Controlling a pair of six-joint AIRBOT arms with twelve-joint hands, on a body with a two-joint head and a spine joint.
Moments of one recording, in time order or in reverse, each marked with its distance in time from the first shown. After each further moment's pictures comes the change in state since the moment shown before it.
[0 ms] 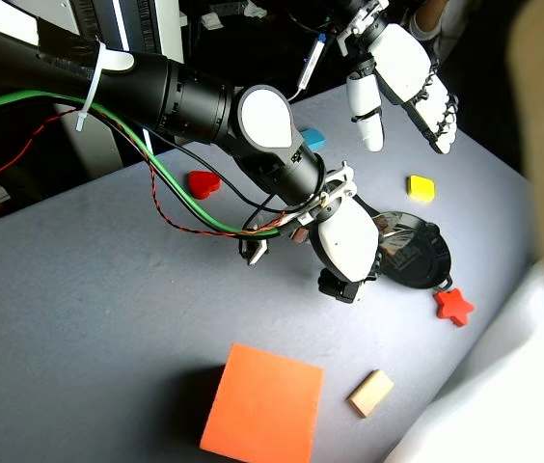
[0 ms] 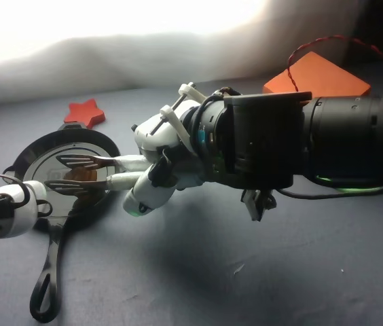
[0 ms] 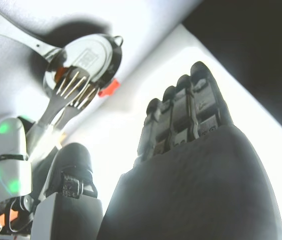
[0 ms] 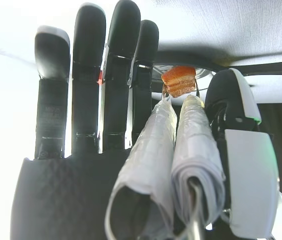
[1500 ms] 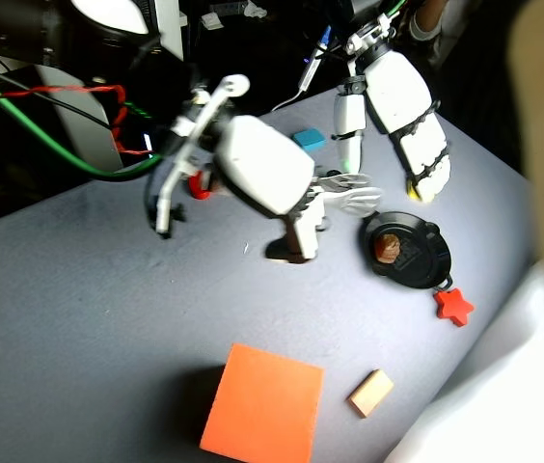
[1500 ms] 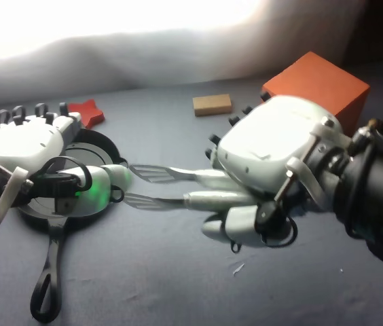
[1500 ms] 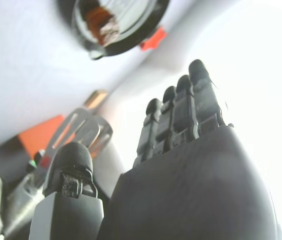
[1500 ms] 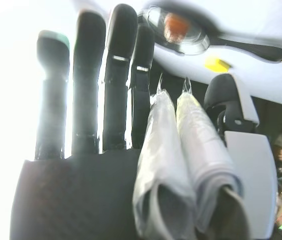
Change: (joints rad) left arm 0.026 0.000 0.112 0.153 0.510 -0.012; right arm -0.111 0.501 -0.654 -0.699 -0.171 0.414
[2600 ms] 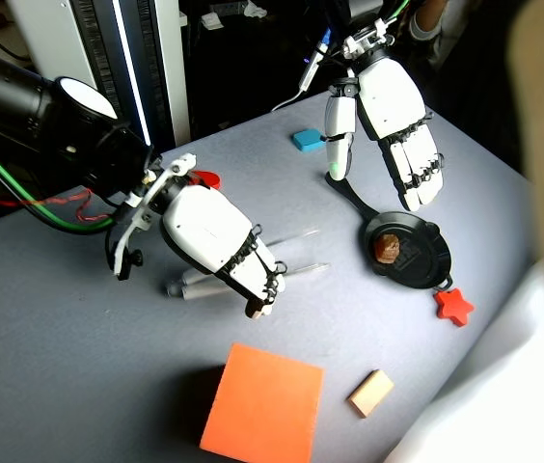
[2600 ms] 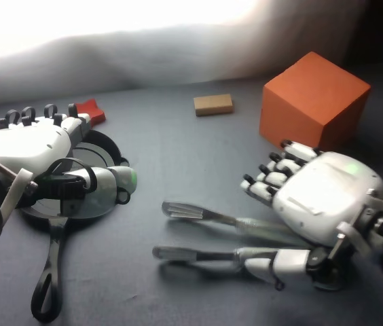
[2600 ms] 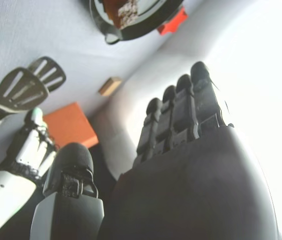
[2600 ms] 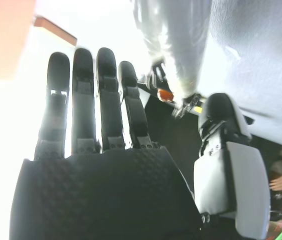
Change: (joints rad) left arm 0.002 0.000 0.000 0.005 0.026 -0.003; right arm -0.283 0.040 0.046 -0.333 -0.041 0.267
